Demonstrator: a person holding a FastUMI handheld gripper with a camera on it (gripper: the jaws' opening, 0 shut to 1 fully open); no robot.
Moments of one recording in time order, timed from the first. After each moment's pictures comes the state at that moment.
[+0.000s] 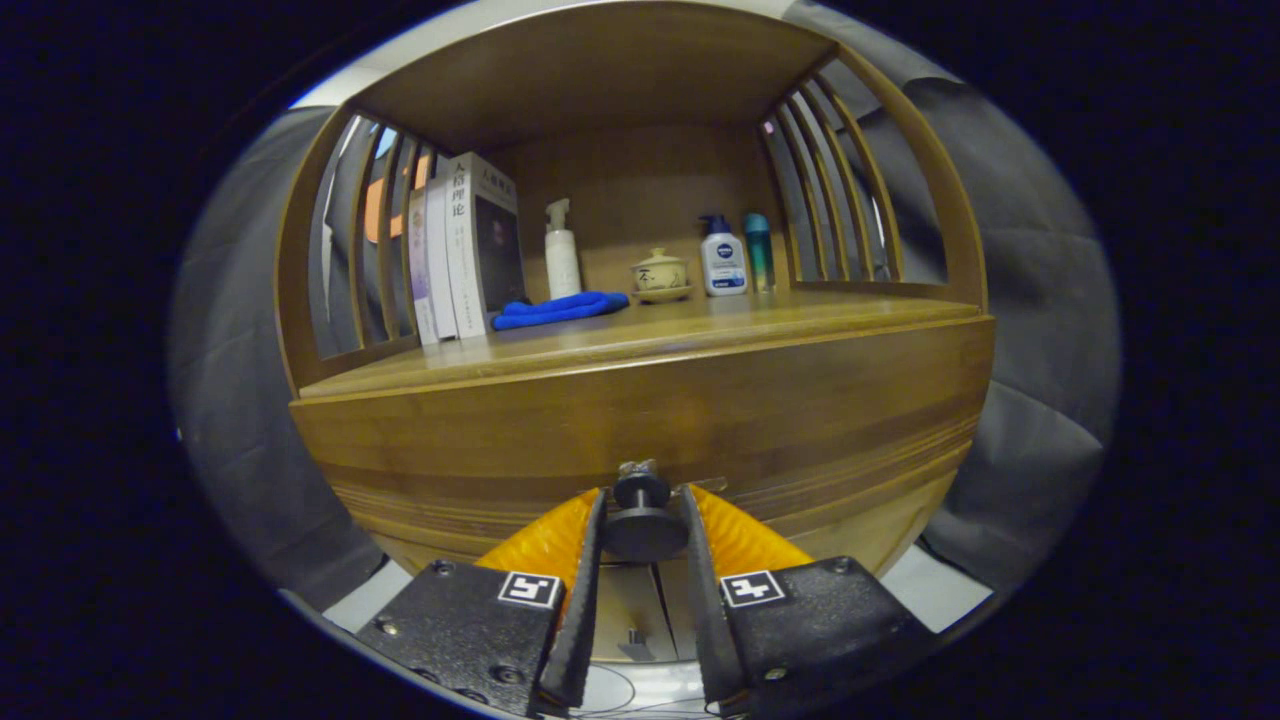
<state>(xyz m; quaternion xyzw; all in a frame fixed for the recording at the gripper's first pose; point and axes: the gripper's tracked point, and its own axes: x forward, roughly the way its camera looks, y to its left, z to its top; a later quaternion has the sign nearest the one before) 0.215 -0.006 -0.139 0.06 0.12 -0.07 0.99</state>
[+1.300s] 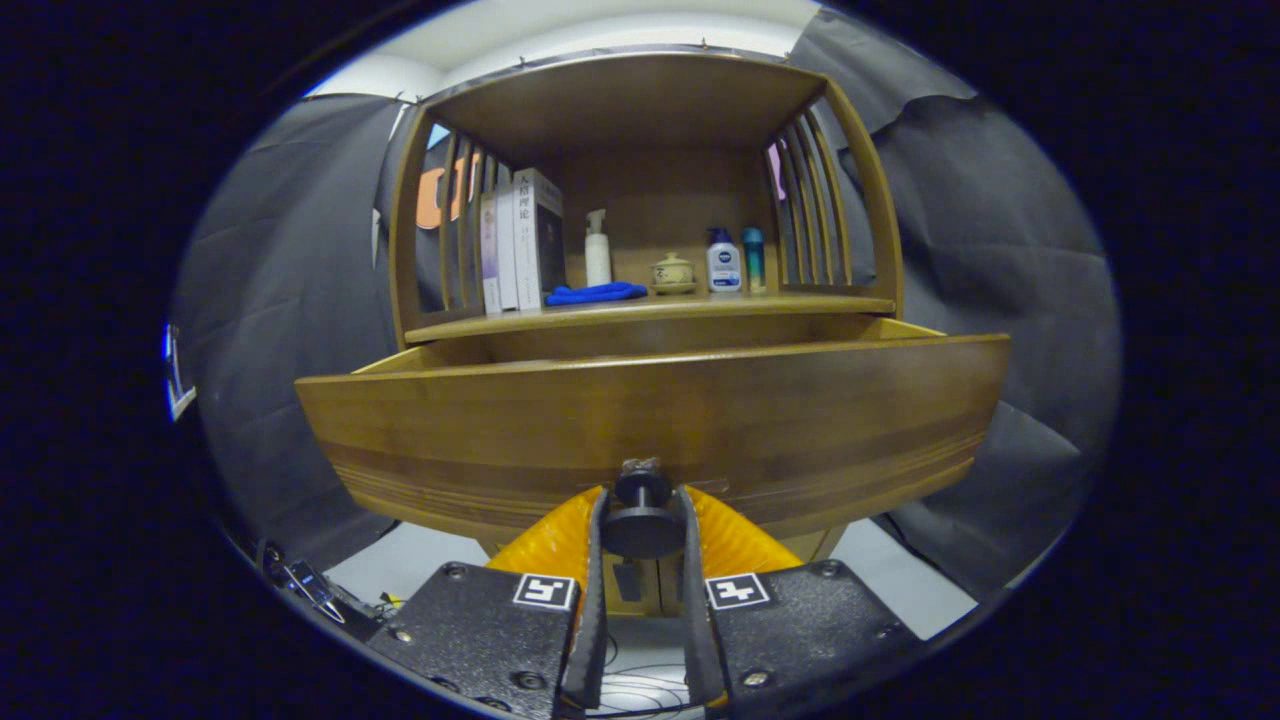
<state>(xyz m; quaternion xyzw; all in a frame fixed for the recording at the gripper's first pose) 0.060 0.010 -0.154 0.01 0.13 -0.04 0.99</state>
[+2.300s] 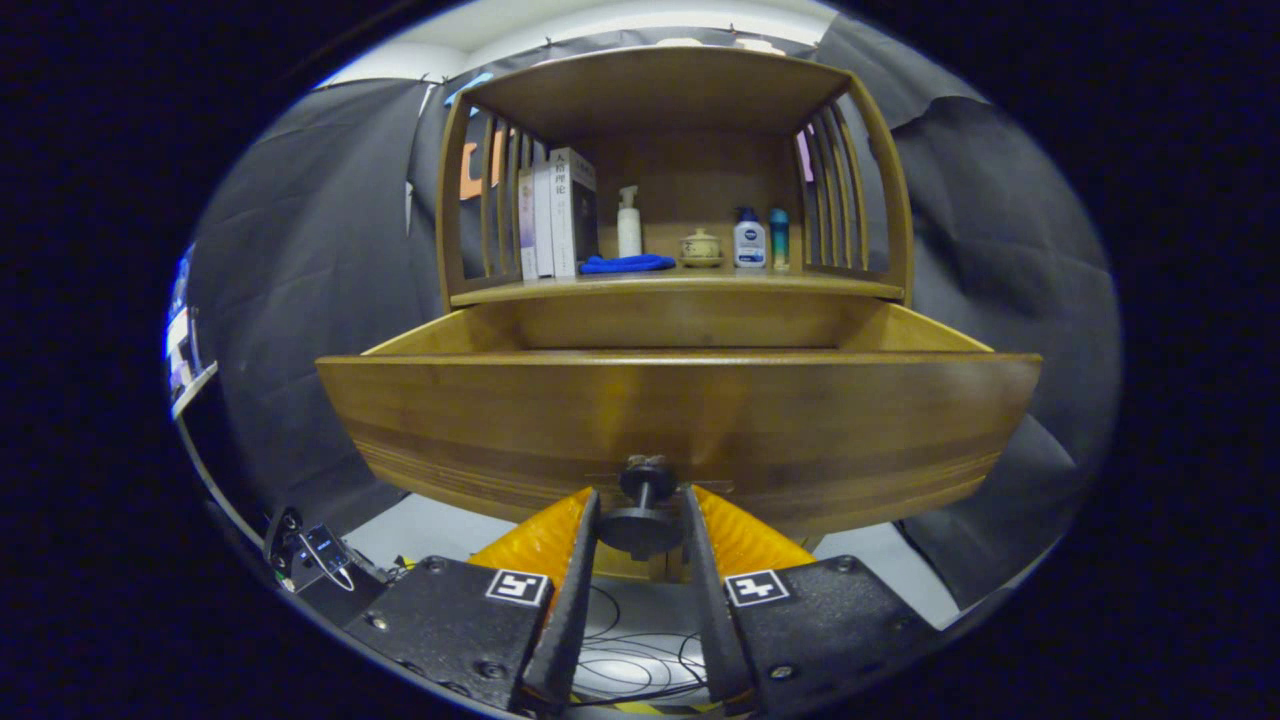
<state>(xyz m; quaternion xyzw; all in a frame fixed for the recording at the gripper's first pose) 0.017 0.017 -0.147 0.00 0.18 0.00 0.98</state>
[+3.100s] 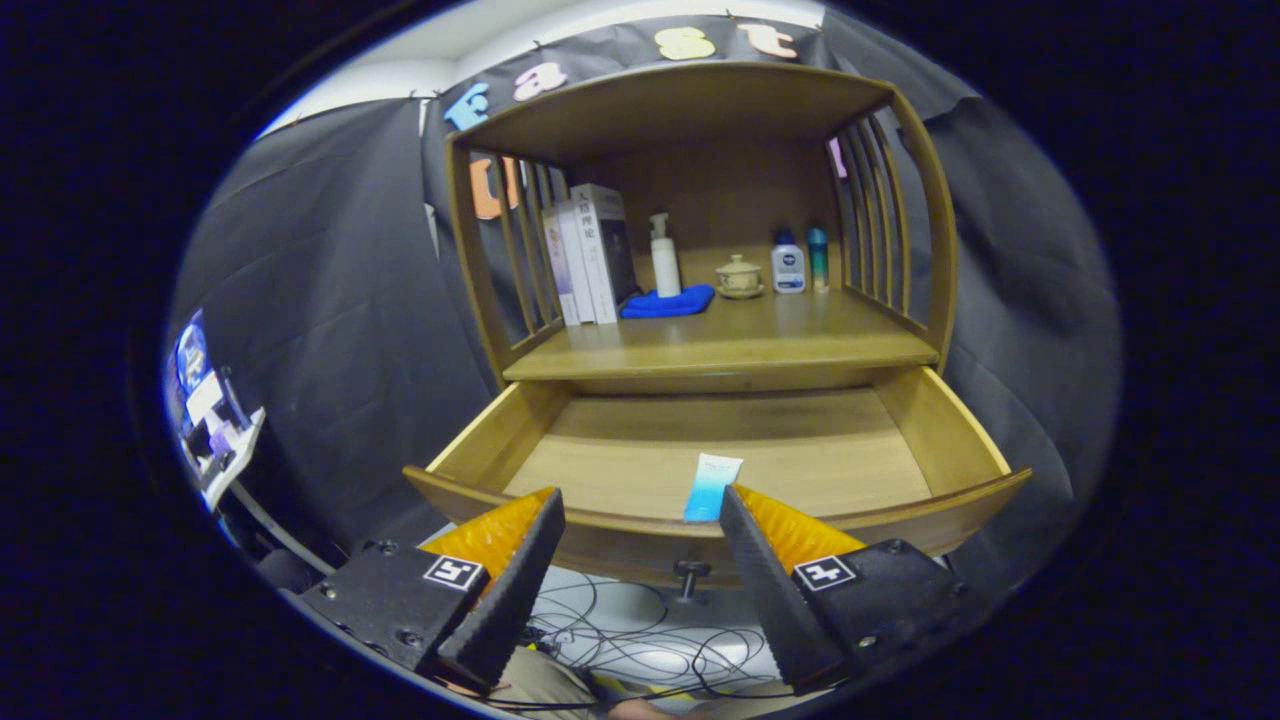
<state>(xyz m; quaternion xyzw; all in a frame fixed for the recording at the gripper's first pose) 0.040 0.035 -0.044 0.04 0.25 0.04 0.97</state>
